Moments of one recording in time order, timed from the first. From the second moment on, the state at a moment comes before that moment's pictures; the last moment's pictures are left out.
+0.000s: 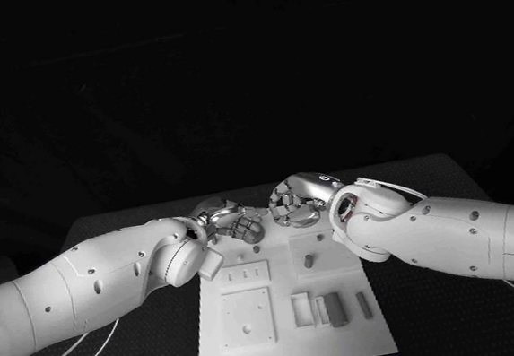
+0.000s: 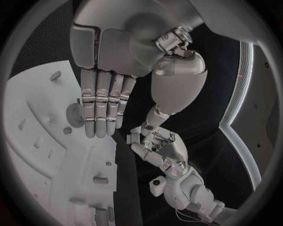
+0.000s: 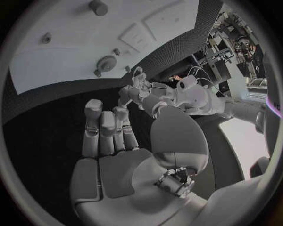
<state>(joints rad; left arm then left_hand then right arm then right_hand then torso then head) 1.31 -0.65 -0.21 1.28 -0.34 -0.24 0.00 0.90 -0.08 0.43 -0.19 0.05 0.87 0.15 0.34 0.48 1.17 0.11 0.15 0.32 1.10 0.05 0.27 0.96 0.01 0.98 -0.04 0.19 0.78 1.24 -0.52 -0.10 1.28 -1.38 -0.40 -0.08 1.06 -0.09 0.61 -0.19 0.41 0.93 0.07 0.34 0.49 1.00 -0.02 1.17 1.07 1.12 -0.11 1.52 0.90 0.23 1.09 -0.03 1.05 1.31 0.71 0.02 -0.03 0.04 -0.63</state>
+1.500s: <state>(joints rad) 1.30 -0.64 -0.21 1.29 -0.33 -0.21 -0.02 0.91 -0.01 0.43 -0.25 0.05 0.96 0.12 0.35 0.48 1.23 0.07 0.16 0.34 1.11 0.05 0.26 0.98 0.01 0.98 -0.04 0.18 0.79 1.23 -0.48 -0.10 1.30 -1.40 -0.39 -0.11 1.04 -0.11 0.61 -0.18 0.41 0.94 0.07 0.37 0.54 1.00 -0.01 1.17 1.07 1.12 -0.11 1.52 0.90 0.23 1.10 -0.03 1.05 1.31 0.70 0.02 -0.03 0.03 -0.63</state>
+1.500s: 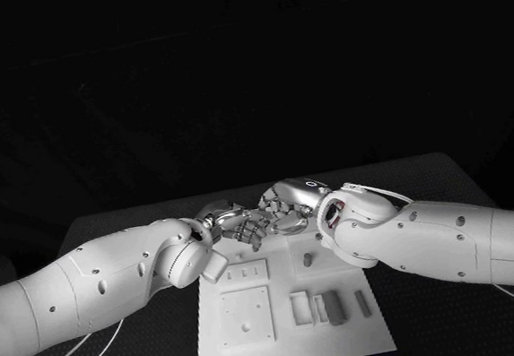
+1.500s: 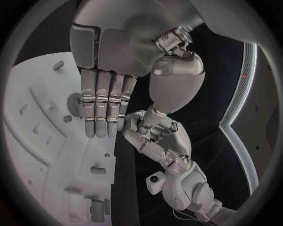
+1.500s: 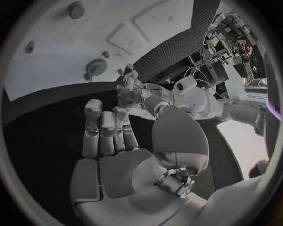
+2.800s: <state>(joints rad) 1.30 -0.64 -0.21 1.29 -0.35 -0.20 -0.02 0.98 0.07 0.52 -0.29 0.05 1.02 0.10 0.37 0.48 1.30 0.04 0.17 0.37 1.14 0.04 0.25 1.01 0.01 0.99 -0.05 0.17 0.81 1.22 -0.49 -0.11 1.28 -1.39 -0.37 -0.10 1.05 -0.14 0.62 -0.15 0.41 0.89 0.11 0.29 0.55 0.95 0.03 1.15 1.07 1.08 -0.09 1.49 0.89 0.23 1.06 -0.02 1.02 1.31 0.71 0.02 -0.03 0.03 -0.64</state>
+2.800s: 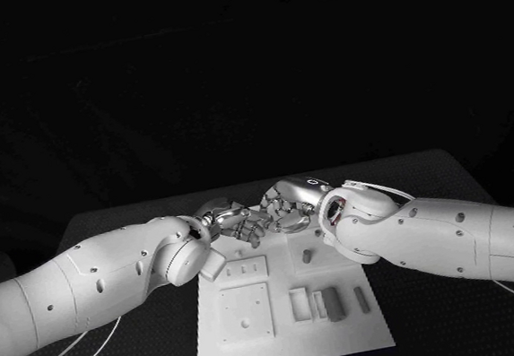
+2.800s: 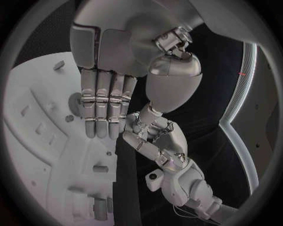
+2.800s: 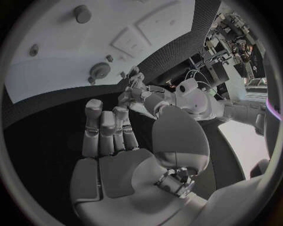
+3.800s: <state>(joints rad) 1.30 -0.71 -0.21 1.31 -0.57 -0.22 -0.13 0.96 0.04 0.53 -0.29 0.16 1.06 0.10 0.36 0.53 1.41 -0.04 0.33 0.60 1.38 -0.11 0.87 1.31 0.02 1.27 -0.19 0.57 1.21 1.28 -0.60 -0.06 1.02 -0.89 -0.41 0.07 0.97 -0.17 0.50 -0.10 0.41 0.75 0.19 0.21 0.49 0.84 0.10 1.15 1.05 0.99 -0.01 1.46 0.88 0.23 0.97 0.03 0.97 1.31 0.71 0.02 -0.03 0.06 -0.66</state>
